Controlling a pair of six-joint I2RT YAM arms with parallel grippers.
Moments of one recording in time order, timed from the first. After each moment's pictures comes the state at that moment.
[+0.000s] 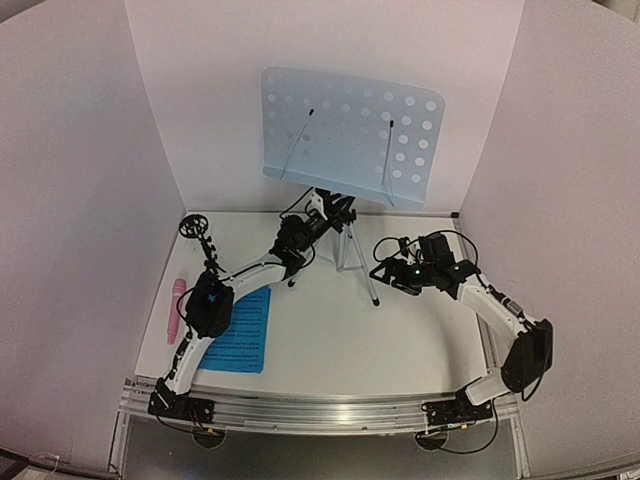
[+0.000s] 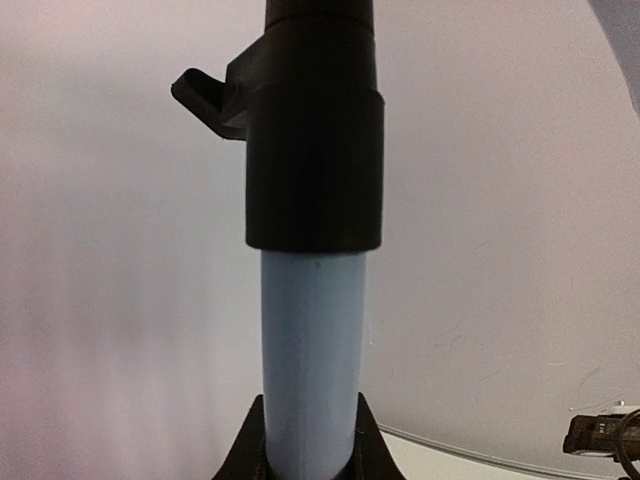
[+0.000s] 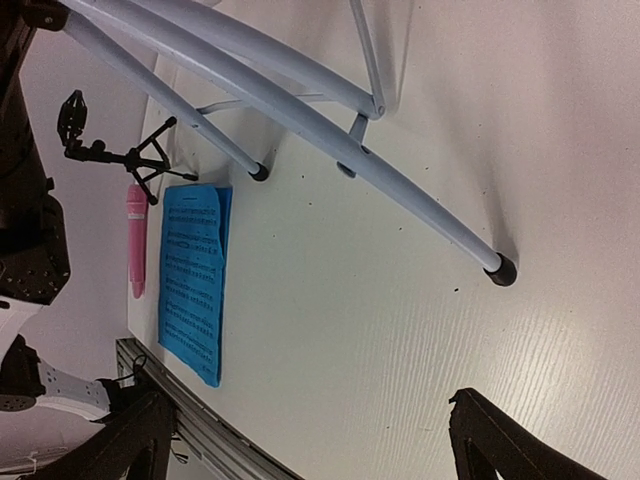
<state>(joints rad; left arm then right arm) -0.75 2.41 2.02 0.82 0.15 -0.13 0.41 1.47 1.20 -0.54 -0.46 0.62</state>
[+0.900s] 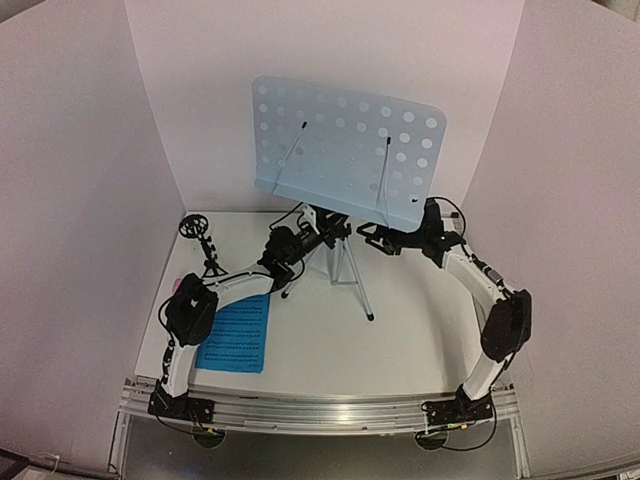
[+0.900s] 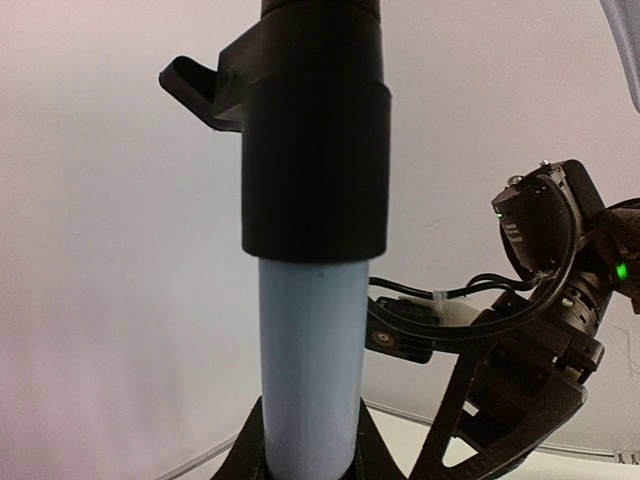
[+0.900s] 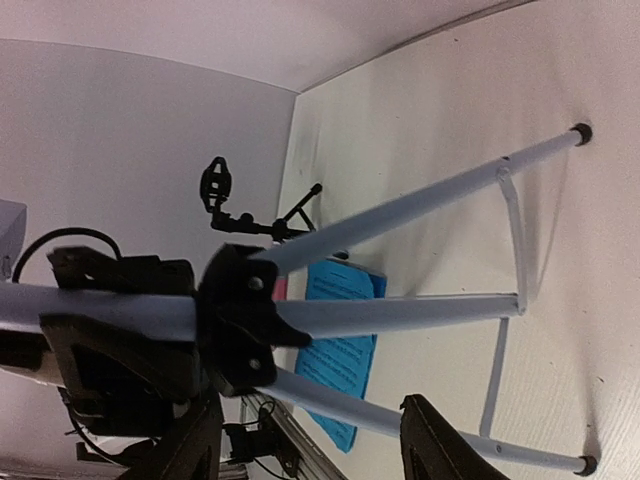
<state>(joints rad) -0.78 2.17 1.66 0.90 0.20 -0.11 0.37 1.76 1.54 -0.31 -0.68 0.85</state>
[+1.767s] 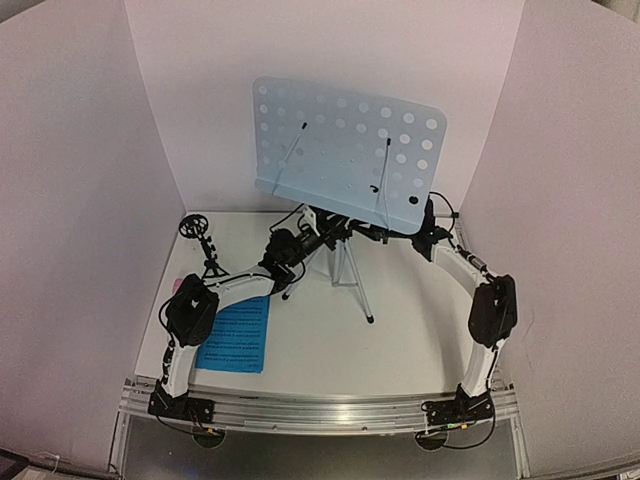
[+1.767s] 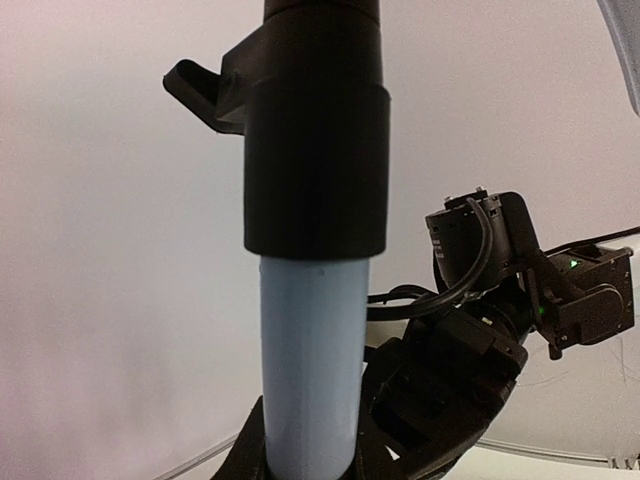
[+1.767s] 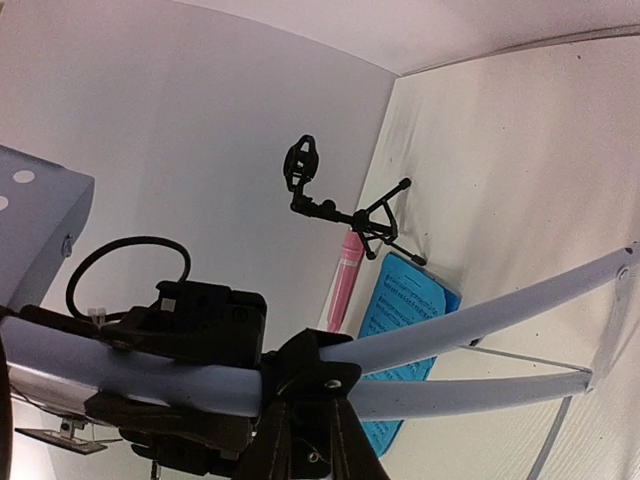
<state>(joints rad) -0.79 2.17 1.64 0.93 0.19 -0.13 0.35 1.95 1.64 0.00 -0.96 0.93</state>
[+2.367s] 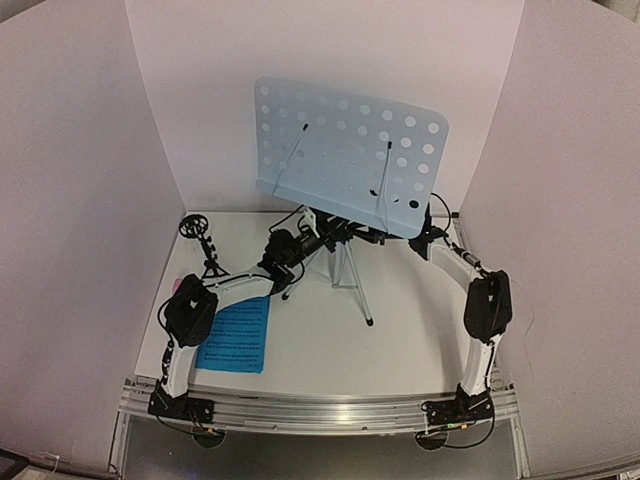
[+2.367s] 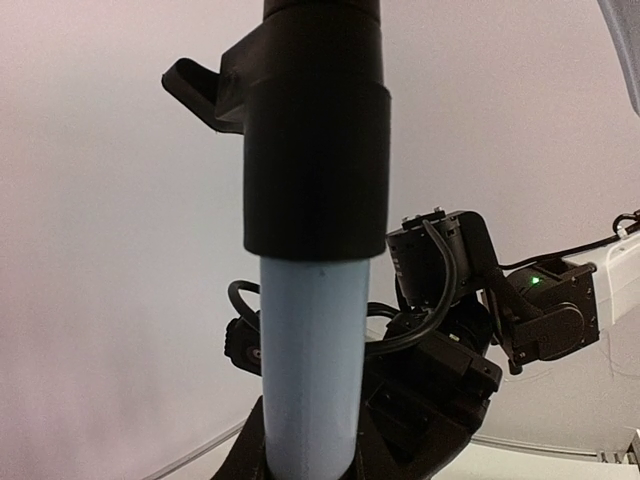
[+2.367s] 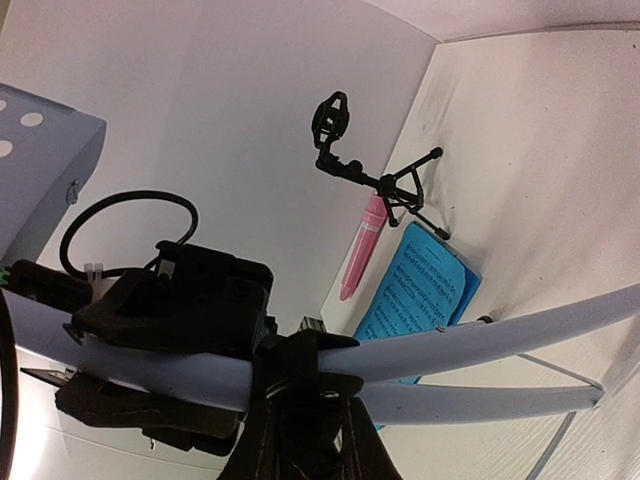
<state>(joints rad) -0.79 2.16 1.62 0.93 0.23 -0.13 0.34 2.01 1.67 0.04 -1.12 0.87</state>
